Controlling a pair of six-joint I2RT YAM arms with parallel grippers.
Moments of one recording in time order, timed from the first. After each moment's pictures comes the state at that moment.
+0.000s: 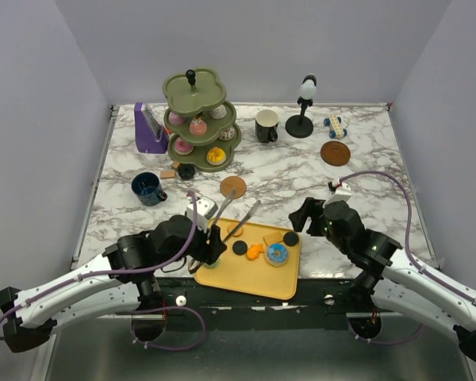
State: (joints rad) left arm -1.07 0.60 0.68 -0.63 -0.21 -0.49; right arm 0.82 0.74 0.52 -0.34 0.37 0.69
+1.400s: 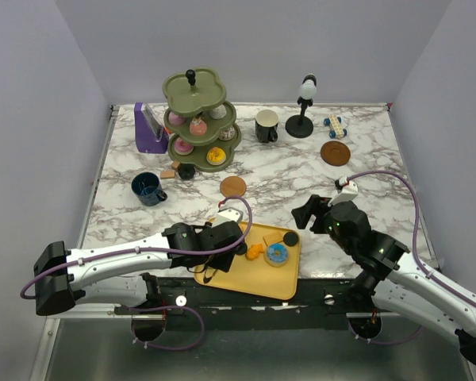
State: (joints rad) left arm -1.23 1.10 0.81 -0.83 -0.29 -0.73; right arm 0.82 0.66 0.54 -0.35 0.40 0.66
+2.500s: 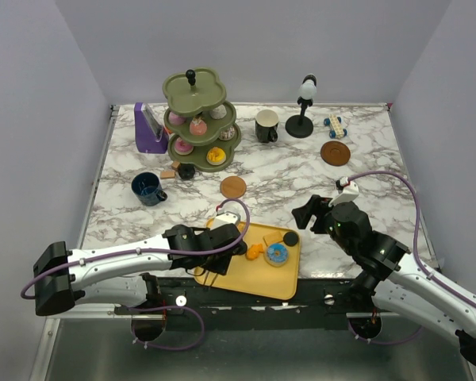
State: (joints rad) left arm -1.23 1.09 0.77 -0.83 -0.23 -0.80; right arm 0.82 0.65 0.54 -0.34 0.40 0.66
